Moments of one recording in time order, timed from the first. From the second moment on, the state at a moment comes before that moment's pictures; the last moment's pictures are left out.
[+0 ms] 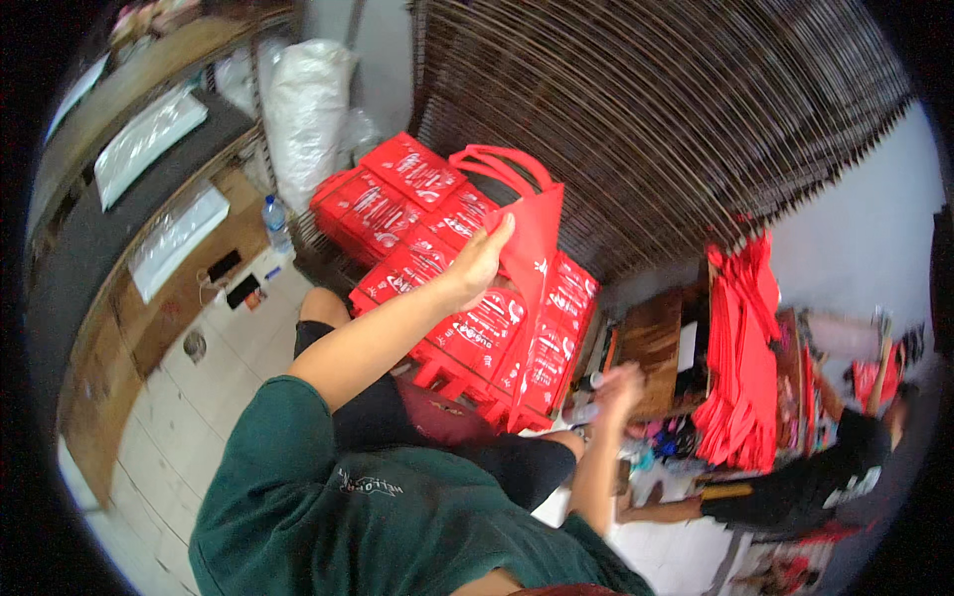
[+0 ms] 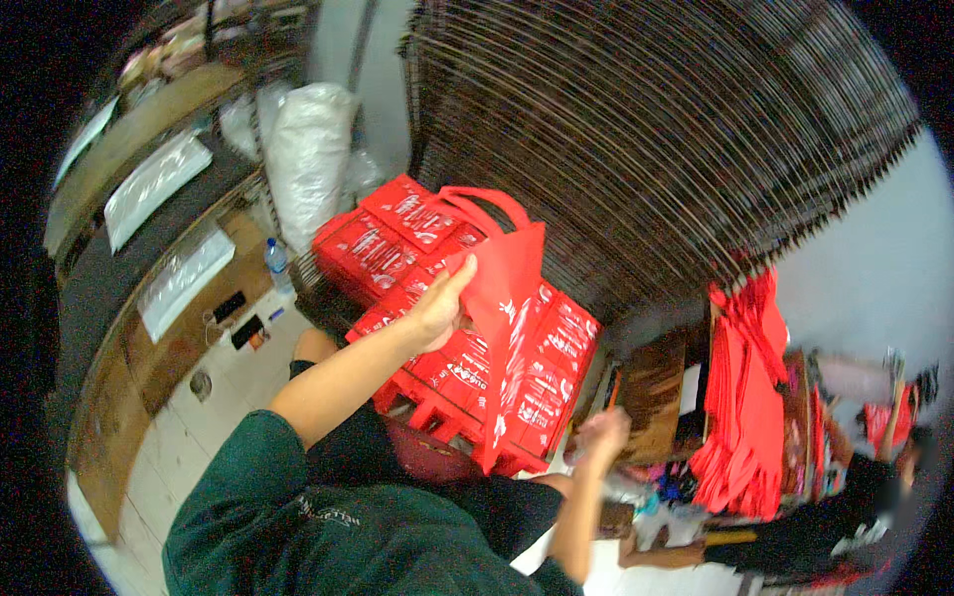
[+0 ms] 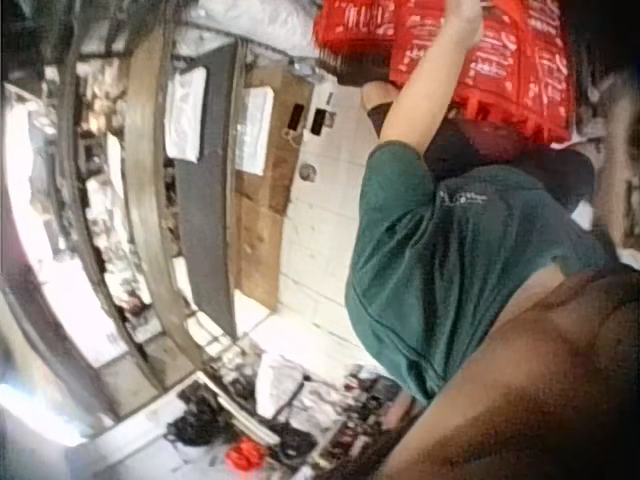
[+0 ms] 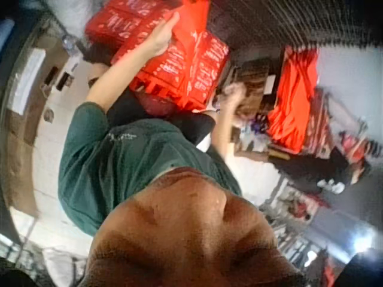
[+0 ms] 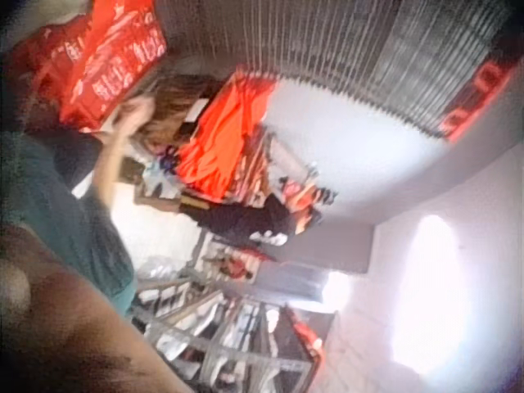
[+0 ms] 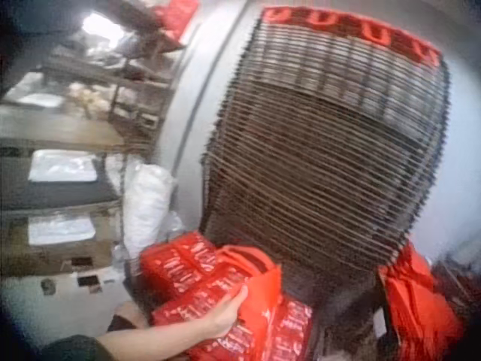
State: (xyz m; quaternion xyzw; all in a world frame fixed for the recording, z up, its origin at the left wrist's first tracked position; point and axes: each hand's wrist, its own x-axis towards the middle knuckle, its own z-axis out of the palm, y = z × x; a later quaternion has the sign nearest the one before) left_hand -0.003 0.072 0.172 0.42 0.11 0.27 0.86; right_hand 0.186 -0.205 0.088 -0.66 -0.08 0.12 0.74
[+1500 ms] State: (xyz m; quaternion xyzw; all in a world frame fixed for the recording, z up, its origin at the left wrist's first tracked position) left_hand -0.133 0.482 -0.014 0.34 0.25 0.46 0.78; right_hand 0.083 0.233 -0.095 -0.56 -0.12 0.55 0.60
